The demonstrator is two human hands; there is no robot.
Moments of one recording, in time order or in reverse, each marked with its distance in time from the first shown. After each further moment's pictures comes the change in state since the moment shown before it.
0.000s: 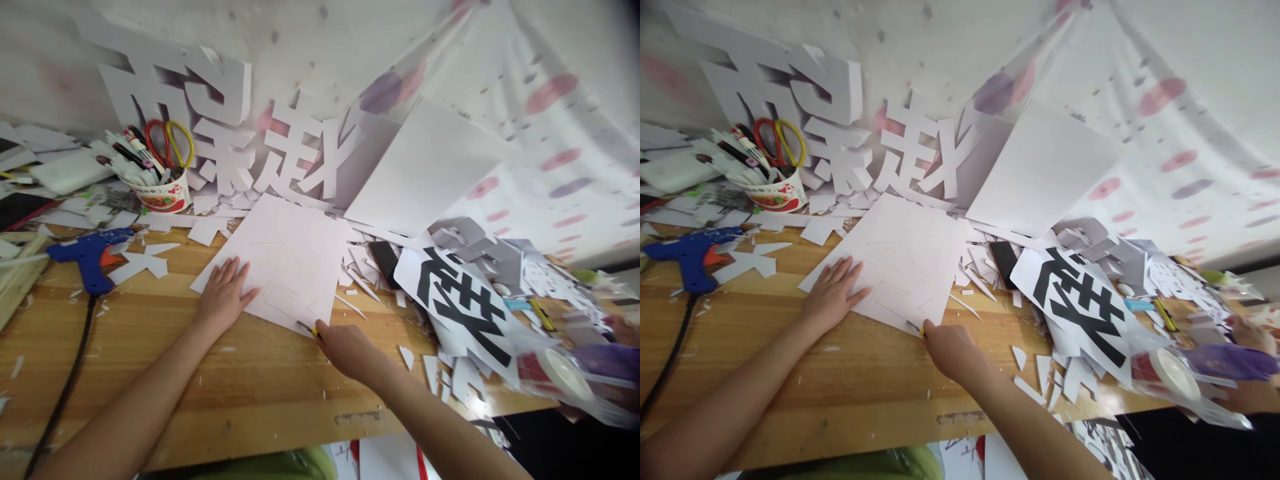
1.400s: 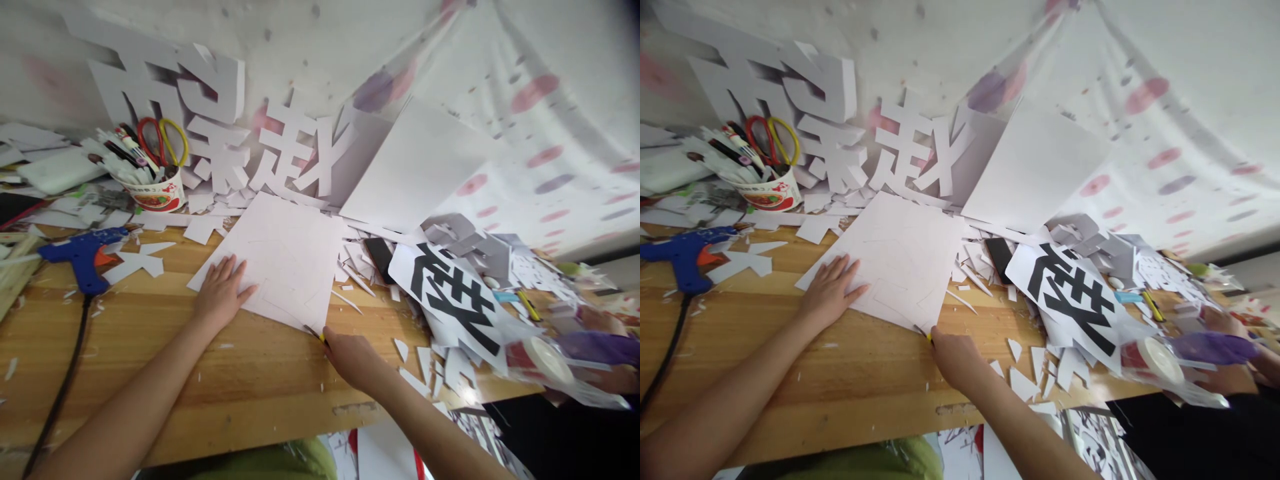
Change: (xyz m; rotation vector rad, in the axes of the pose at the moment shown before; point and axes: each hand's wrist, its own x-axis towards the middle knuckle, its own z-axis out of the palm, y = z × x) left_hand 0.001 0.001 -0.002 -0.001 -0.030 -0.015; right_hand -0.022 -0.002 0.016 0.090 0.009 0.110
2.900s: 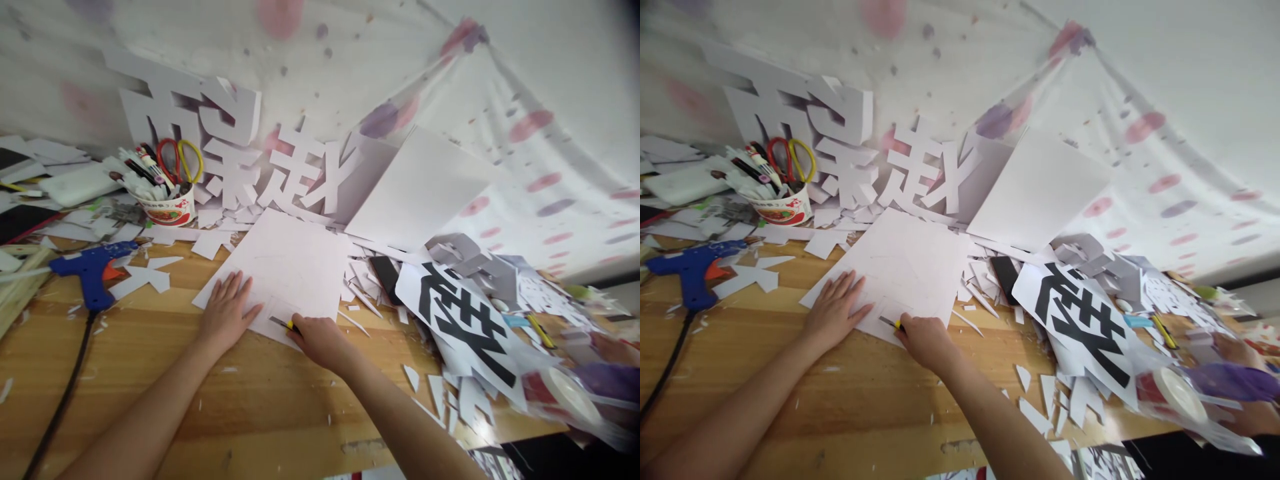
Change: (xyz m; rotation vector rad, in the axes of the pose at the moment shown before) left_hand -0.003 -0.001 0.004 -0.025 0.082 0.015; right_hand 0.066 -0.036 -0.038 -0.002 0.167 -0.168
